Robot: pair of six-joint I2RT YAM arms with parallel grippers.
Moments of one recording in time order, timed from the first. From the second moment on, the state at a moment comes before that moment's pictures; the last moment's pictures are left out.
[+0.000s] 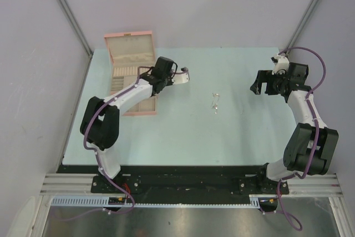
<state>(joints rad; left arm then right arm) -0.54 1.84 1.41 -0.34 -0.30 1.04 -0.24 1.47 1.09 -0.34 -0.50 -0.14</state>
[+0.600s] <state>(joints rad) -0.29 1.82 1.34 -0.20 -0.43 1.01 -0.24 1.47 1.09 -0.34 -0.53 -0.14</state>
